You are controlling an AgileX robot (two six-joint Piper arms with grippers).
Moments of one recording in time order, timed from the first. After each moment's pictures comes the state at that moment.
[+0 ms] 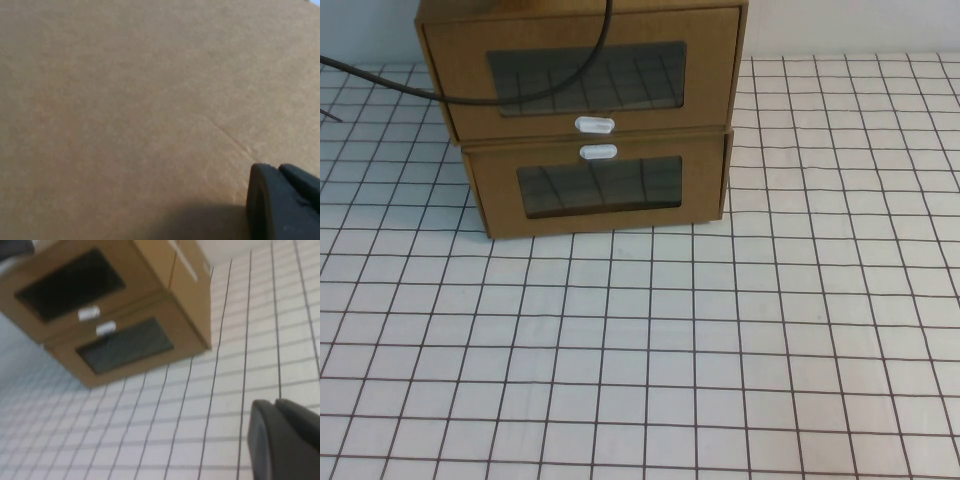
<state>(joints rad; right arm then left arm) 0.05 0.22 -0.25 0.84 0.48 -0.25 -0.19 1.91 -1.96 -0.66 0.77 0.65</state>
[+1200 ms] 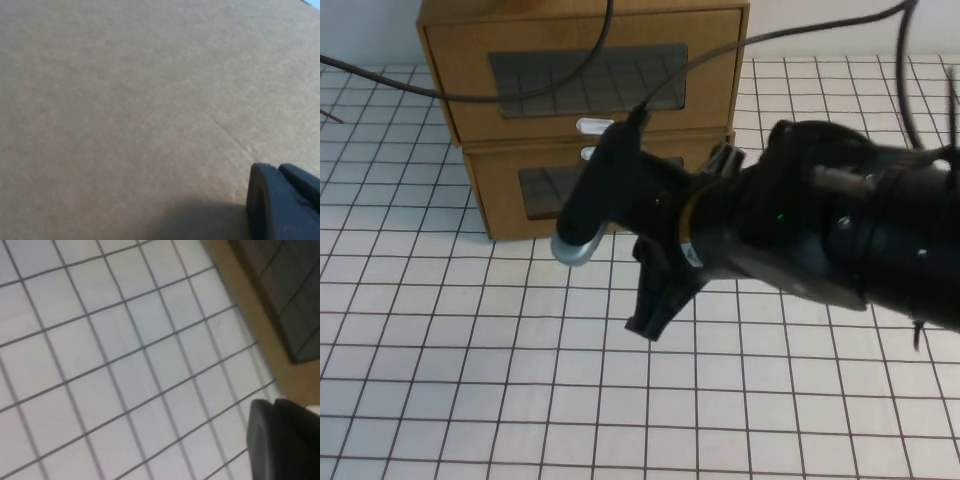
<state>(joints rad) 0.94 1.63 -1.37 -0.44 0.75 0.03 -0.19 1.91 -1.96 -0.66 0.77 0.61</state>
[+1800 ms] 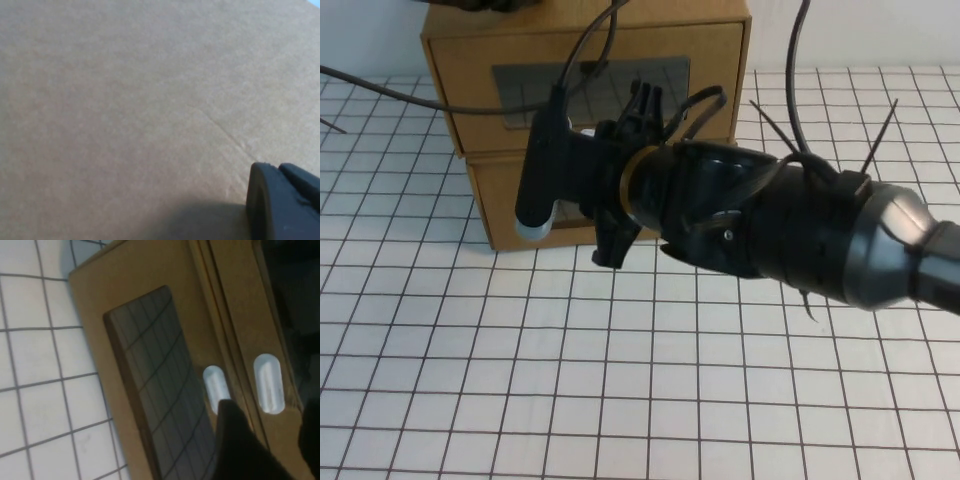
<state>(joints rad) 0.90 1.84 -1.53 -0.92 0.46 0.08 -0.19 1.91 -1.96 -0.66 0.80 0.61</state>
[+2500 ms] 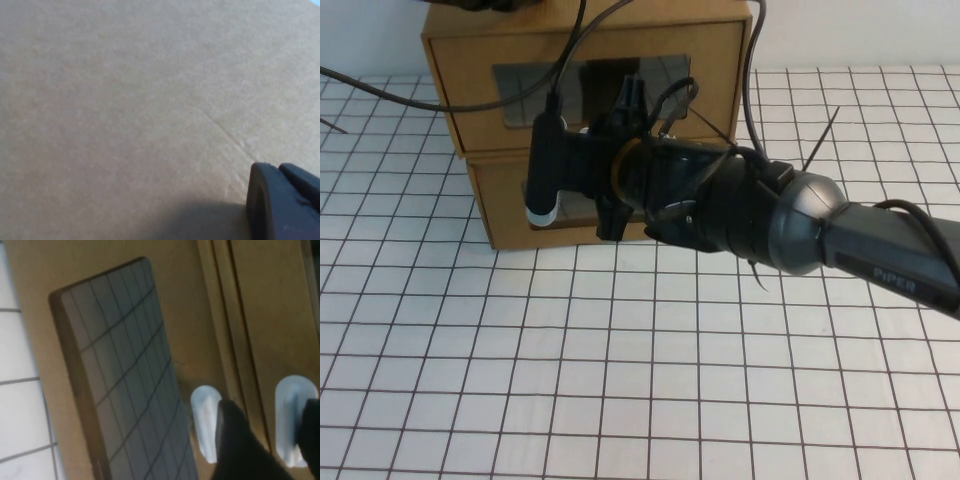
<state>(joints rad) 0.81 2.06 -1.69 -1.07 0.37 0.08 -0.19 1.91 -1.96 -0.66 0.80 0.61</state>
